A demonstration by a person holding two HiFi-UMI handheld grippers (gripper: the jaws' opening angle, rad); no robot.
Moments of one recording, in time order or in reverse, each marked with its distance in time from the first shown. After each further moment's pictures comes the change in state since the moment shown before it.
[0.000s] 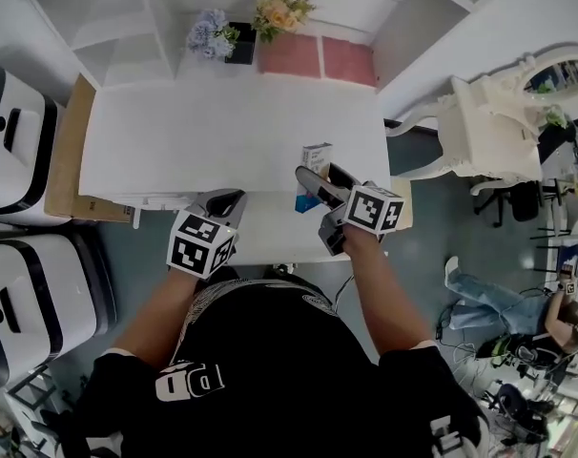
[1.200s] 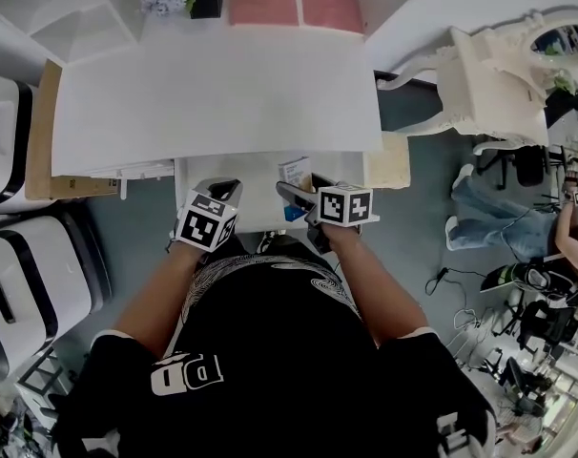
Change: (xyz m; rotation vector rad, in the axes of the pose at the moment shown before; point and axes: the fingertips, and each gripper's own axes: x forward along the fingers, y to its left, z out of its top) left arm 0.089 -0.046 -0.107 0.004 0.268 -0.020; right arm -0.039 -0.112 -0.160 0.040 0.330 -0.159
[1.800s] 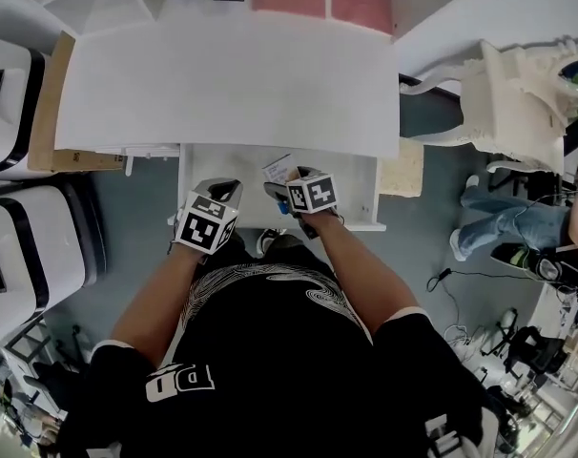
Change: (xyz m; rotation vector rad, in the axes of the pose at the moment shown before) left arm 0.007 0.007 -0.030 -0.091 0.034 0.071; right arm 0.097 -0.031 -0.057 -0.281 0.296 -0.049
